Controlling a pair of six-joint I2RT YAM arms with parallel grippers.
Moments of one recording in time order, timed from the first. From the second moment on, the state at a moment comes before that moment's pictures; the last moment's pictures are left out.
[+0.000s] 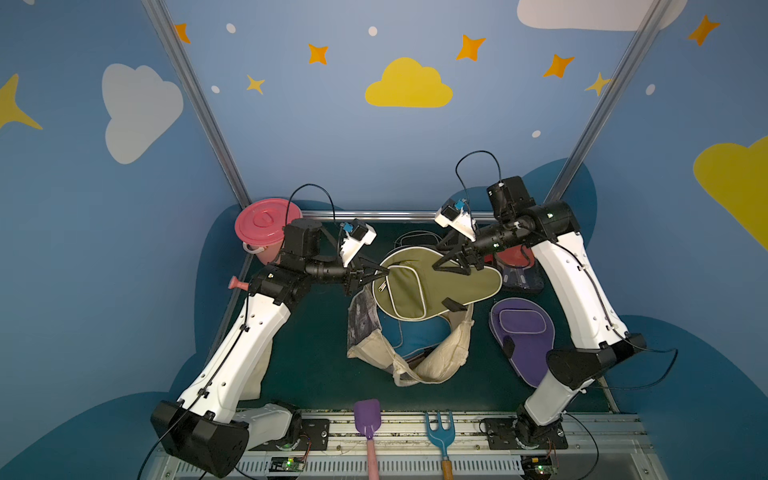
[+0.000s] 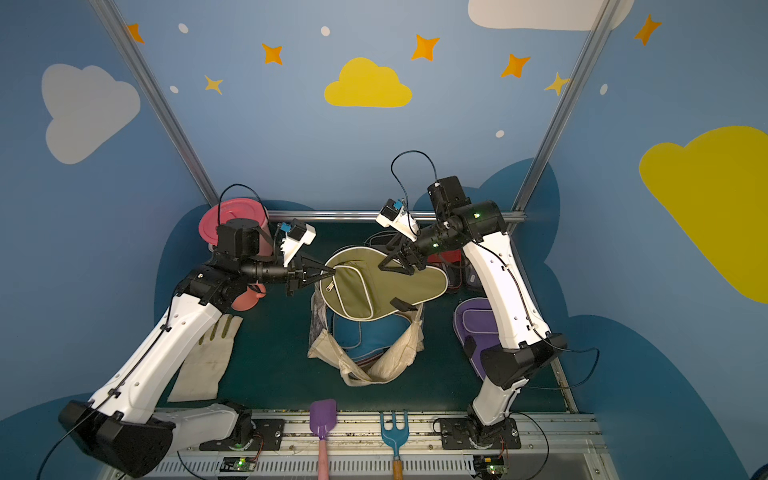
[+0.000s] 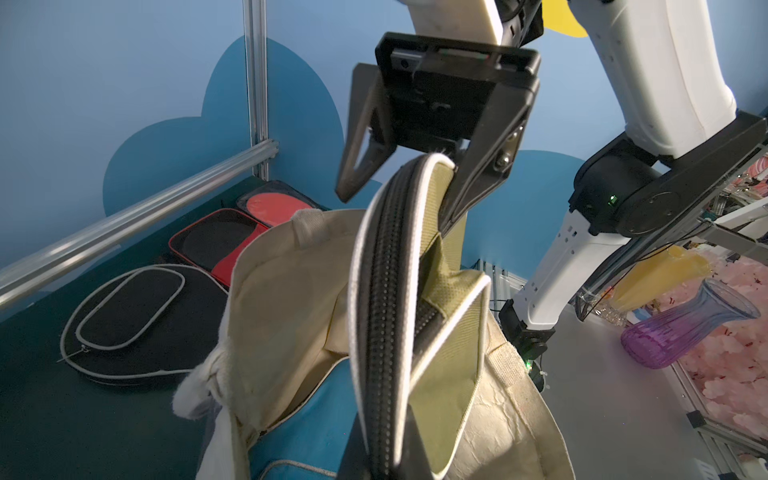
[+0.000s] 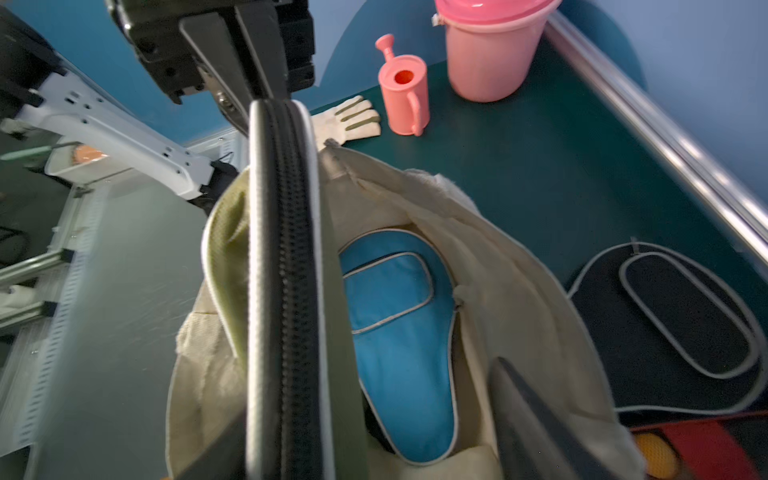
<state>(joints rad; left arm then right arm) -0.32 1.25 1.35 -0.58 0.94 0.13 0.44 1.73 2.18 -1.48 -0.83 -0.62</state>
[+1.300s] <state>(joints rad) -0.49 1.13 1.09 -0.05 0.45 -0.47 0.37 1.30 1.58 -0.25 -0.64 0.50</state>
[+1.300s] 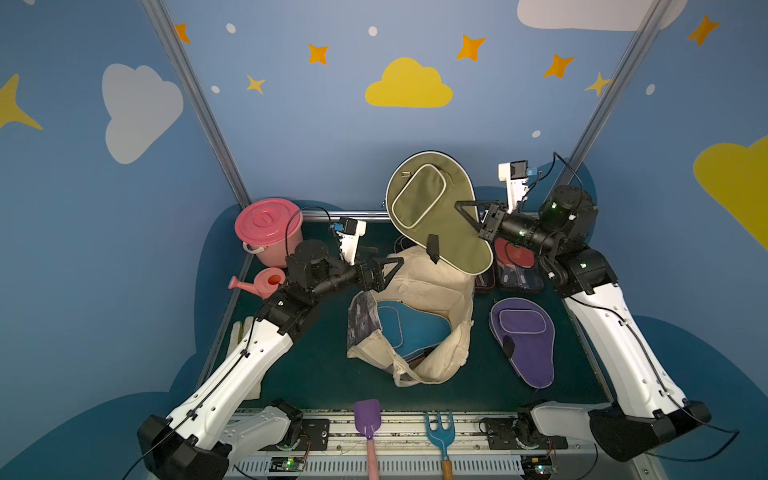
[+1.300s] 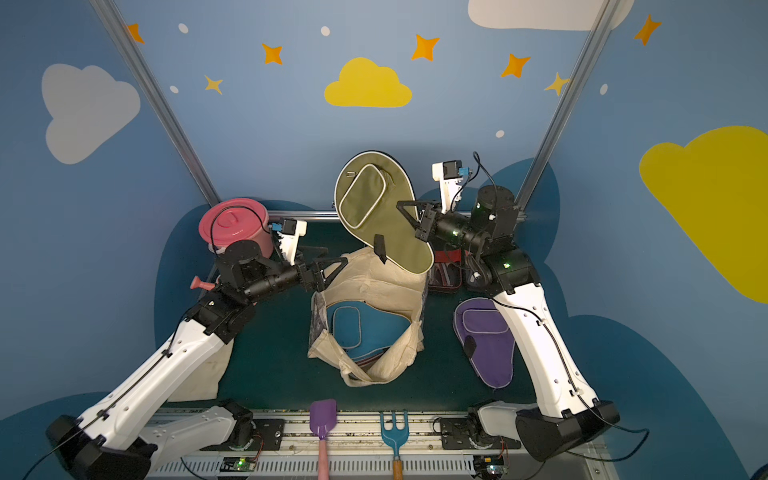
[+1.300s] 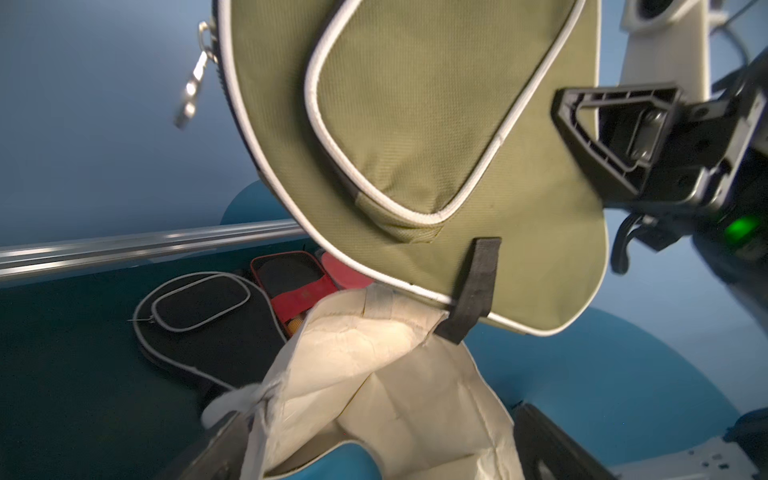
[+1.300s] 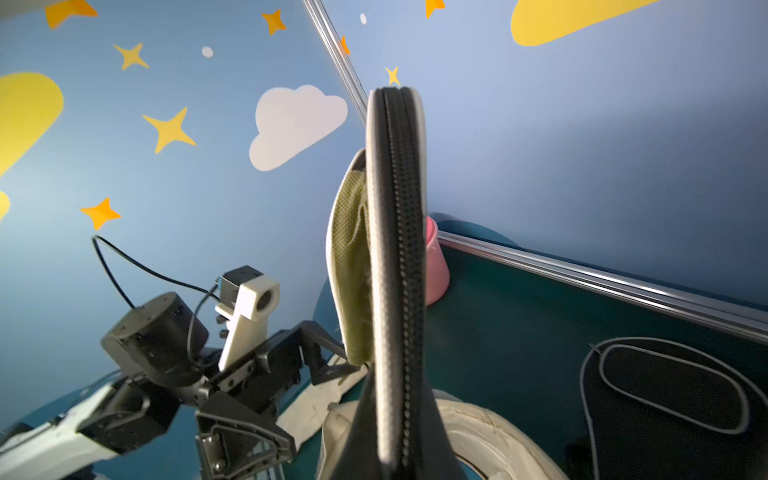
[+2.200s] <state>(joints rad) -0.48 1.57 1.23 0.63 0.69 -0.83 0.41 1.37 1.28 0.40 -0.62 0.88</state>
